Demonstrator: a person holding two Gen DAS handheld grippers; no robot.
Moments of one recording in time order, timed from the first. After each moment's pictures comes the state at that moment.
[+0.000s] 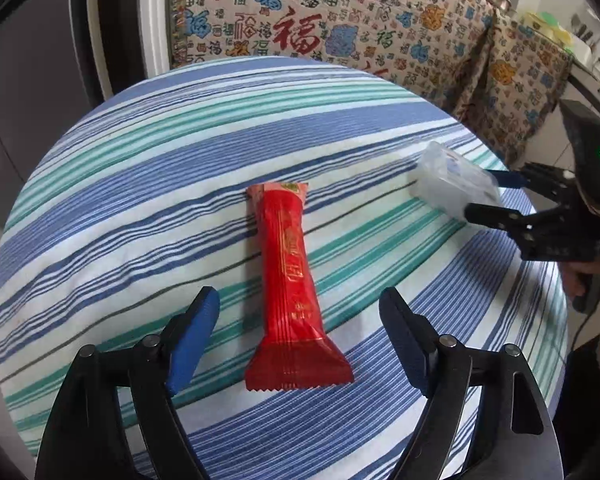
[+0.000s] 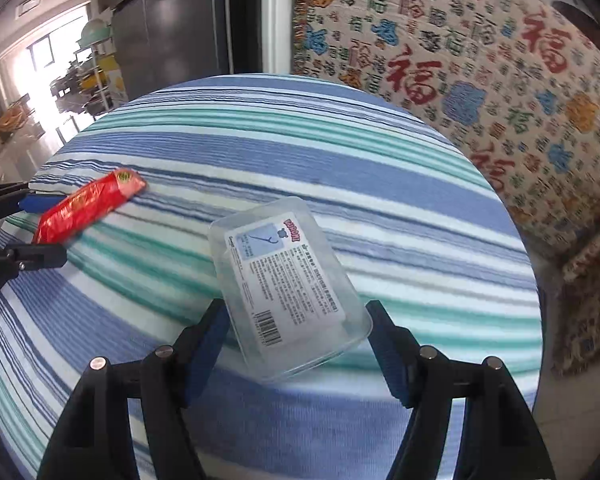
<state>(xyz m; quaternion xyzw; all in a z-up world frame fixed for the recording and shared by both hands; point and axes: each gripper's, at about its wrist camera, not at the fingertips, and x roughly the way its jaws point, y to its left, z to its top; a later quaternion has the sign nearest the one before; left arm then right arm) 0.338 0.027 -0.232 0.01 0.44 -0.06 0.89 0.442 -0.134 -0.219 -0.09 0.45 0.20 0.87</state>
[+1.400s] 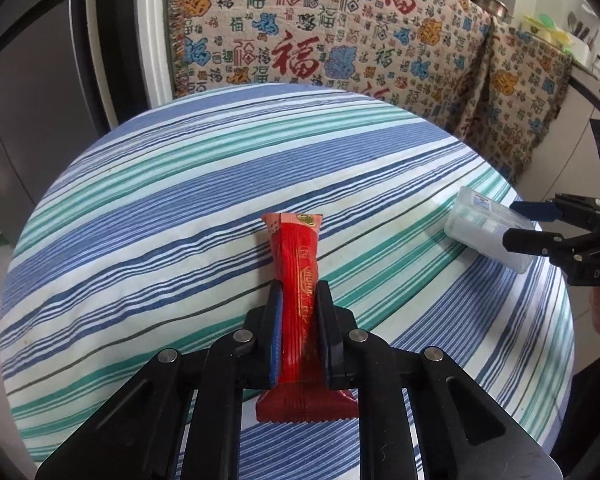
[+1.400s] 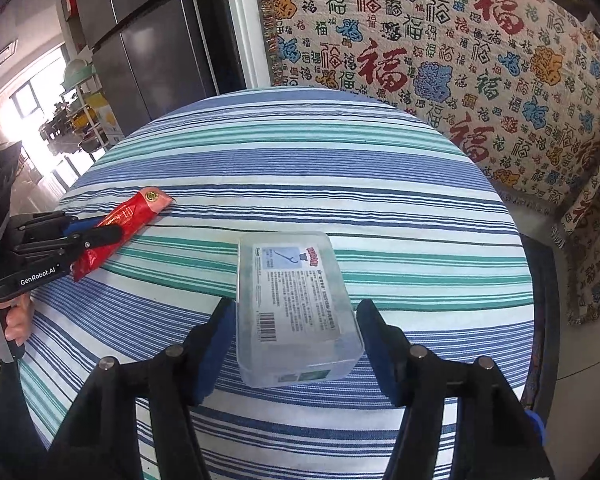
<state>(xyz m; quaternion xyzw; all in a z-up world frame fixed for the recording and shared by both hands) 0.340 0.010 -0.214 0.01 0.40 -0.05 0.91 0.422 -0.166 -0.194 -0.01 0.45 0.20 0.87</state>
